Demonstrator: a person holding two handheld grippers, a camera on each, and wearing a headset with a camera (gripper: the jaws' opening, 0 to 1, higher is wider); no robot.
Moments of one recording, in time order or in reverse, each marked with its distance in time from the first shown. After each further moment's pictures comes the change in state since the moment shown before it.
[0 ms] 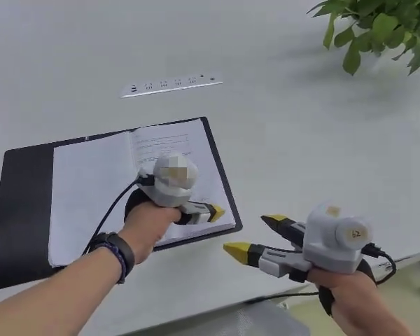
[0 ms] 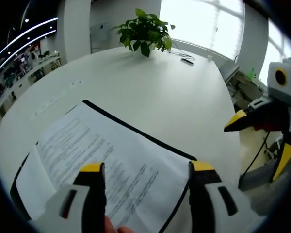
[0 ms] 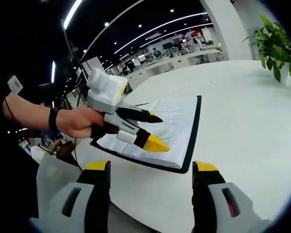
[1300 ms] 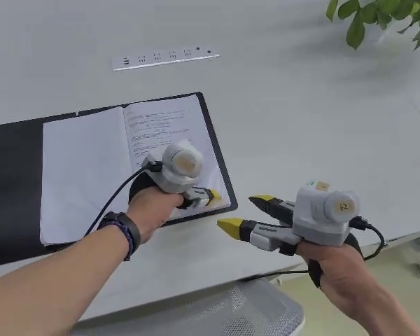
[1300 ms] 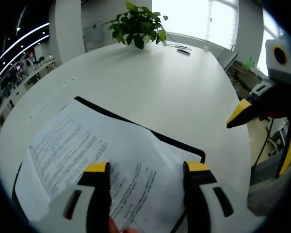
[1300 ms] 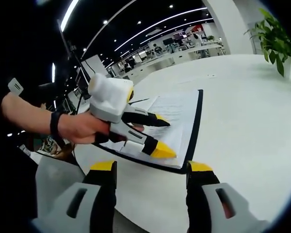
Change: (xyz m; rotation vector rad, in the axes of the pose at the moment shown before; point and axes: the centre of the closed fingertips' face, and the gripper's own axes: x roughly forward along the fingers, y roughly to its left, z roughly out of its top) left arm 0.022 0.001 -0.014 0.065 0.024 -0.001; right arm 0.018 -0.008 -0.005 0.022 0.035 0.022
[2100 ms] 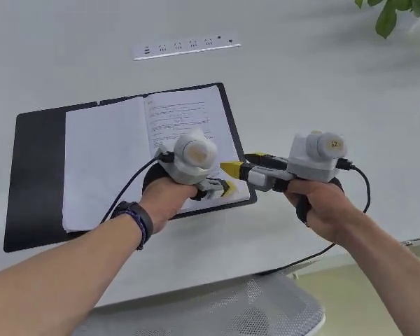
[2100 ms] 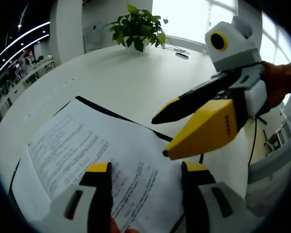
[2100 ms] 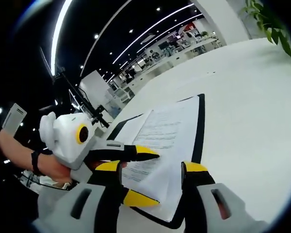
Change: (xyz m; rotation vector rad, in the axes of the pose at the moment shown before) left arm -0.005 0.001 -0.001 -0.018 -0.026 -0.032; right arm 0.080 -0.045 0.051 0.175 -0.082 0.095
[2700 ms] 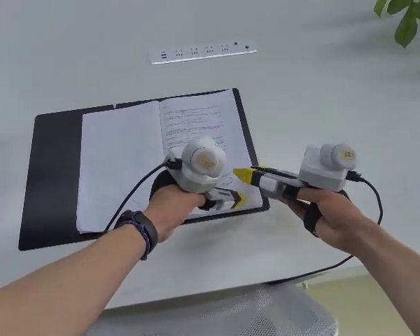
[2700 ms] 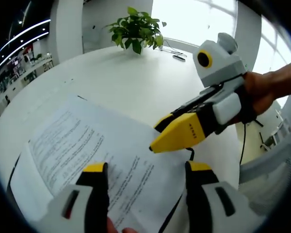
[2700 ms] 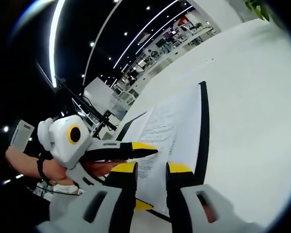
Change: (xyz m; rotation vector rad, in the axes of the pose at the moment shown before) left arm -0.016 -0.008 0.000 -0.018 -0.011 -0.033; right arm -0.004 0.011 -0.014 0.109 0.018 0.070
